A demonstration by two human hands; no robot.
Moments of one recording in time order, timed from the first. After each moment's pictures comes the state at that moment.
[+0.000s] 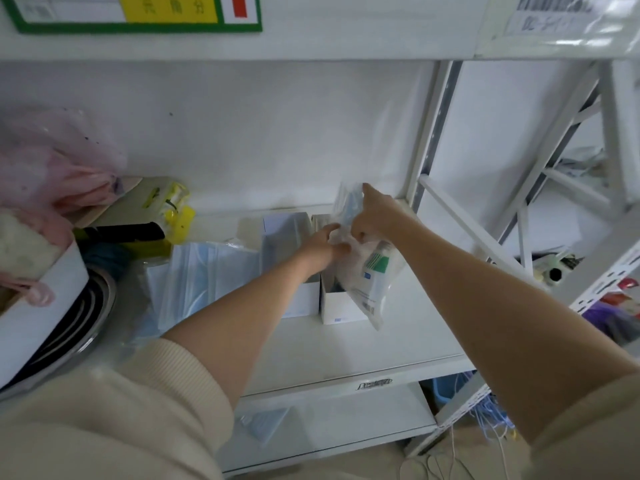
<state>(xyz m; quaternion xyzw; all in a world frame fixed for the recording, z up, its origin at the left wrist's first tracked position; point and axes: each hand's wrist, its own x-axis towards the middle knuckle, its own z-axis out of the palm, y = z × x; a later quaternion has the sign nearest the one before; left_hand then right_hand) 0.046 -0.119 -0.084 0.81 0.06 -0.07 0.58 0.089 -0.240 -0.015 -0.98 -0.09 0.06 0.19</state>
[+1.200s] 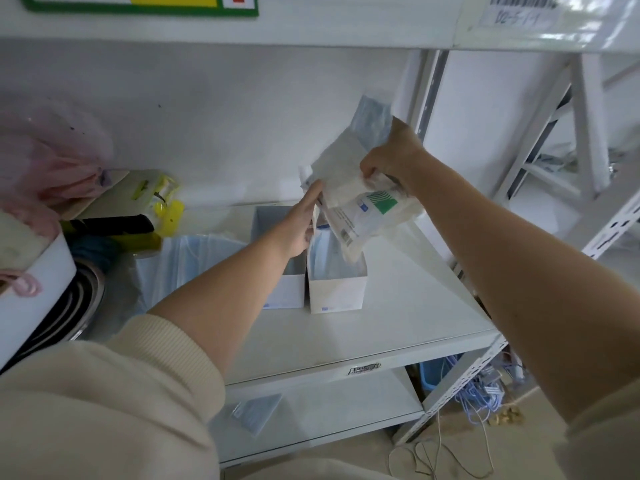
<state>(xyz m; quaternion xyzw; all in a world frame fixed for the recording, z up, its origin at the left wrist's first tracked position) 0.057 -0.107 -0.060 0.65 0.11 -0.12 0.74 0.089 -0.262 0.055 -0.90 -0.04 -0.02 0.44</state>
